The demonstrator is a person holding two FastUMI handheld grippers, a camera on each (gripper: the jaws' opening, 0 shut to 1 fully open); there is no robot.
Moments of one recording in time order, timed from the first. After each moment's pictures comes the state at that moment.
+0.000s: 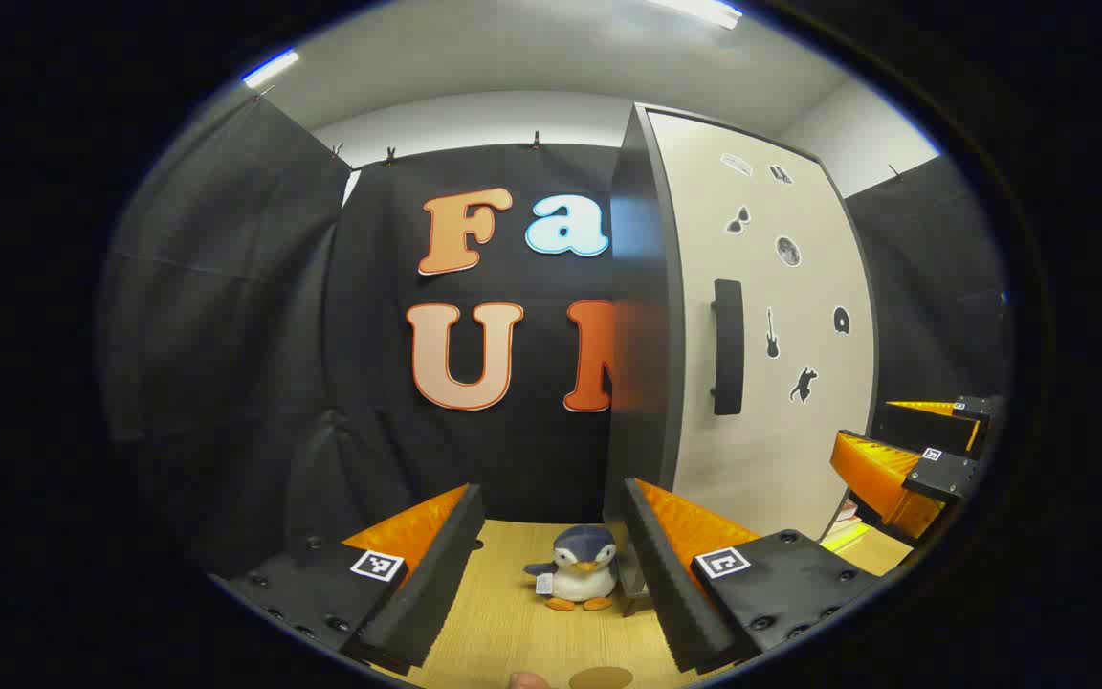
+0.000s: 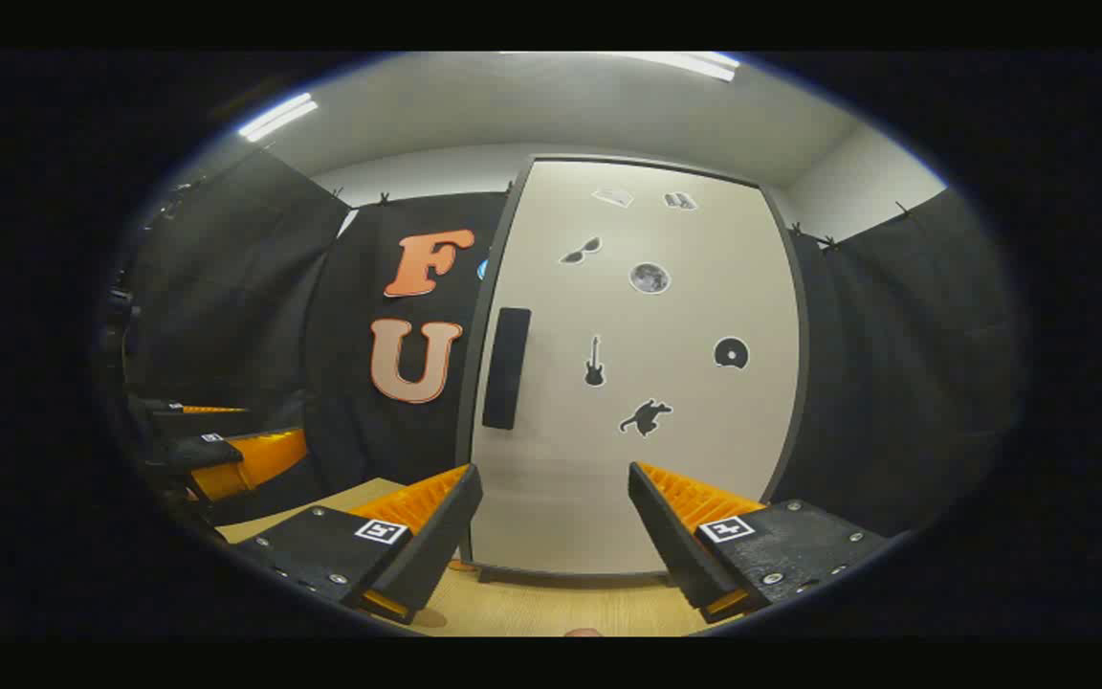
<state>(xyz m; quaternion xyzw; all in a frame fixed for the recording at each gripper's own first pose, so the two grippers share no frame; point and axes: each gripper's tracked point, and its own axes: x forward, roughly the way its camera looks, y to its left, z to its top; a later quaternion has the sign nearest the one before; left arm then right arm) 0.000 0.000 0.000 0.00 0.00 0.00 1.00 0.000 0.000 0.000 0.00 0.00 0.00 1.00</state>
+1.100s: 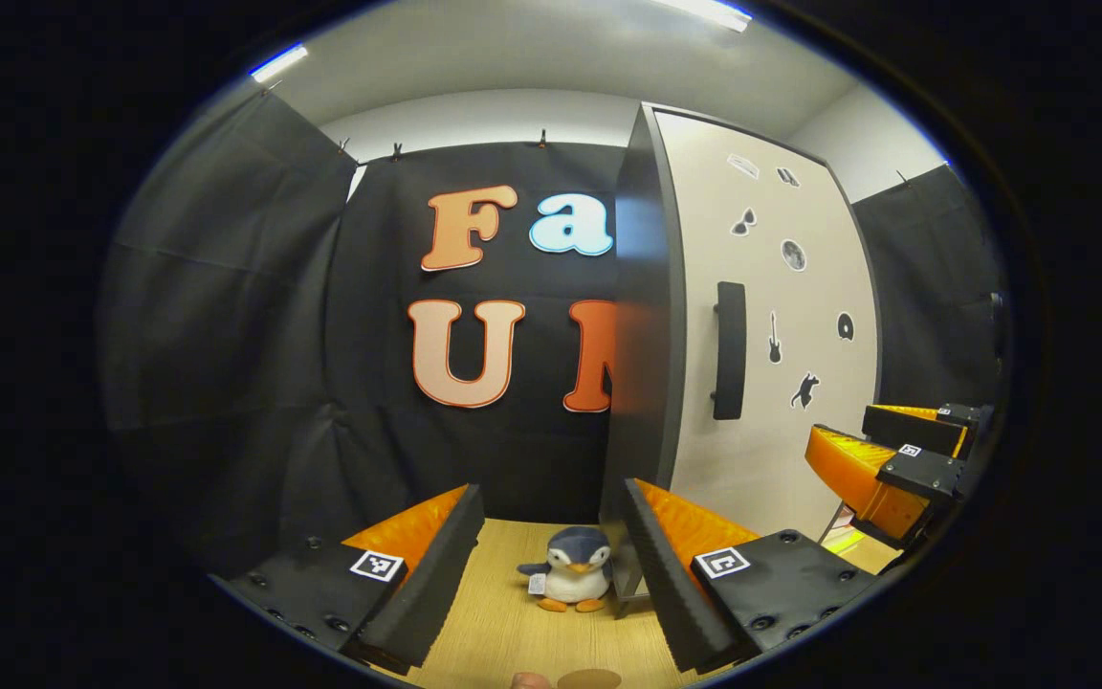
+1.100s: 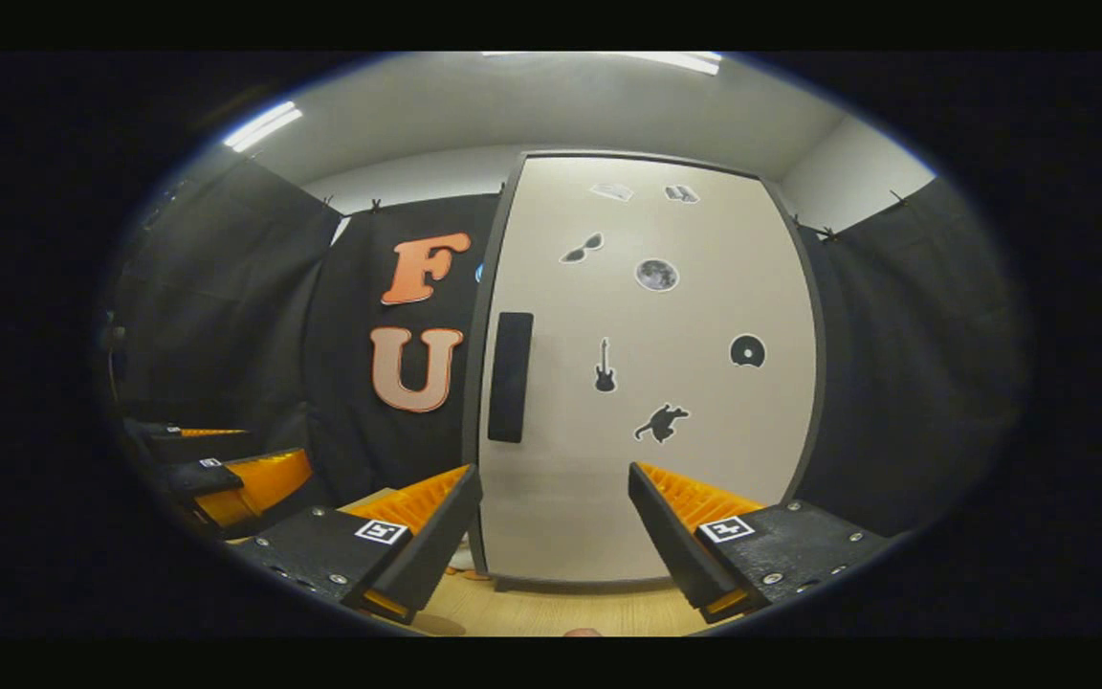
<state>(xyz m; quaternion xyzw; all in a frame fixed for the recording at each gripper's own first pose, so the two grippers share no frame) 0.006 0.005 -0.006 -0.02 0.01 0.02 1.00 0.032 0.011 0.007 0.02 0.00 0.00 1.00</state>
